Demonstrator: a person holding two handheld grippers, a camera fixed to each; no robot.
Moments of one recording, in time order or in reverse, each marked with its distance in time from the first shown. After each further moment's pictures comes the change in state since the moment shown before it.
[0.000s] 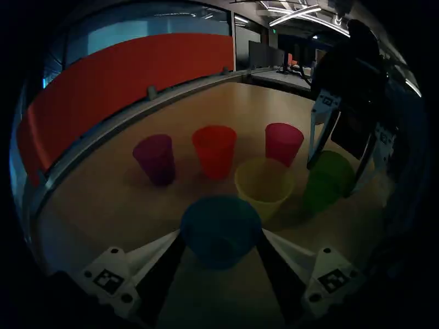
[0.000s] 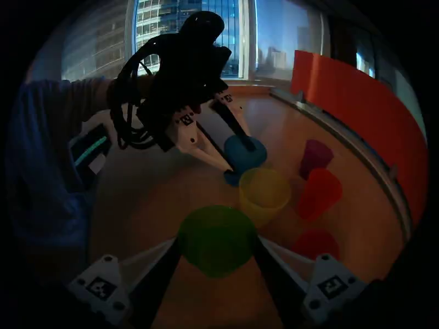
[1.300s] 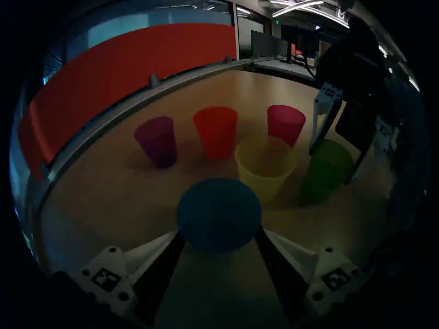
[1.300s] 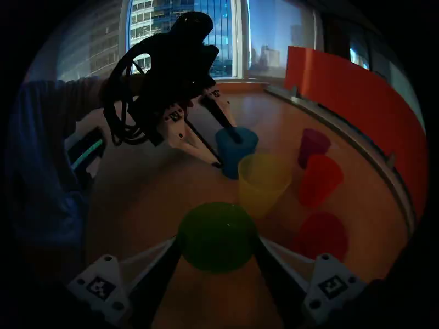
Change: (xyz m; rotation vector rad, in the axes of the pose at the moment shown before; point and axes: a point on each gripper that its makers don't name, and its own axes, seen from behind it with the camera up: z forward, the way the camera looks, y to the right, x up) left arm -0.026 0.002 -0.001 0.028 -0.071 0.002; right arm -0.020 -0.003 0.006 -0.024 0.008 0.038
